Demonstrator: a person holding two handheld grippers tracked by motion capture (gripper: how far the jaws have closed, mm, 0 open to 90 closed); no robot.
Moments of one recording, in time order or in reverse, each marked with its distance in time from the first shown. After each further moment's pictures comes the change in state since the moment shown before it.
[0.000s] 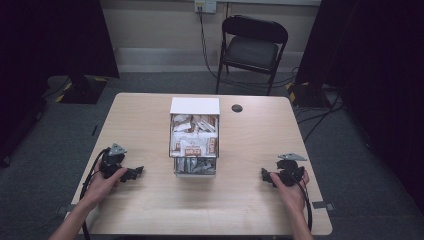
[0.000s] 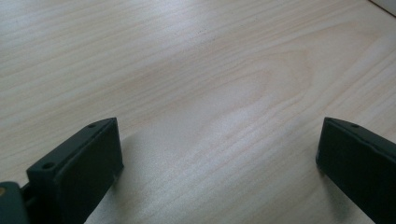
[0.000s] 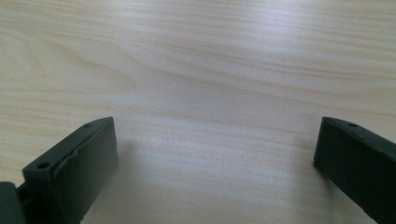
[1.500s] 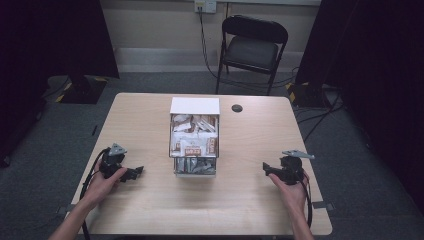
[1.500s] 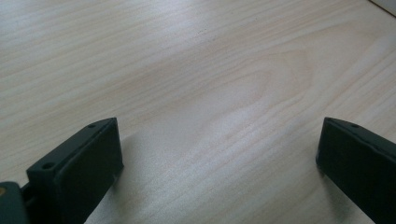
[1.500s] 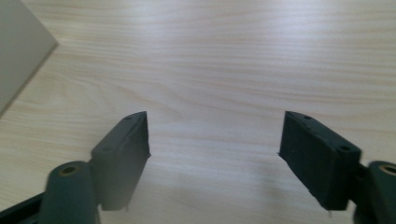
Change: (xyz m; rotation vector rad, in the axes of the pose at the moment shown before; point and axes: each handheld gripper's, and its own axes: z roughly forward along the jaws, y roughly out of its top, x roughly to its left) left arm 0.000 0.000 0.000 -0.001 0.000 0.000; right arm 0.005 0.017 -0.029 -0.062 0.100 0.079
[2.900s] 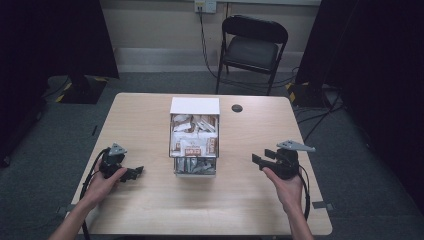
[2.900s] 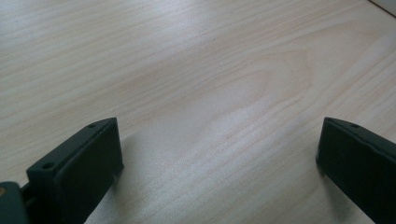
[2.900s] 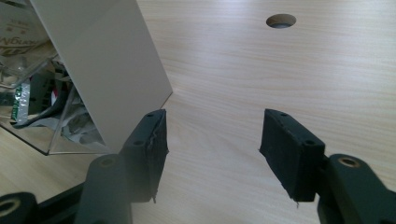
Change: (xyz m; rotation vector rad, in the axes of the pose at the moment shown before) left arm 0.000 0.000 0.000 0.000 0.000 0.000; right arm 0.041 0.039 -0.039 -0.113 0.236 -0.081
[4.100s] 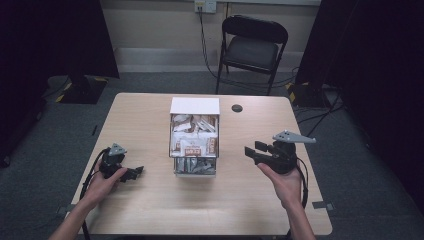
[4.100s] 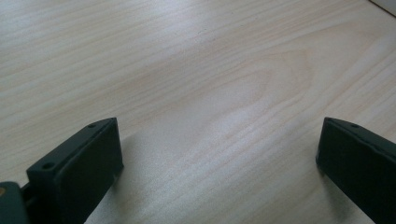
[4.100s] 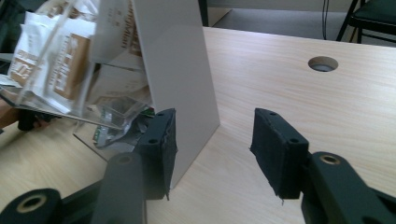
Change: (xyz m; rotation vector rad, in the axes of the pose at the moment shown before) left arm 0.000 0.000 0.000 0.001 0.000 0.002; right arm 0.037 0.041 -0.023 -0.048 0.119 -0.060
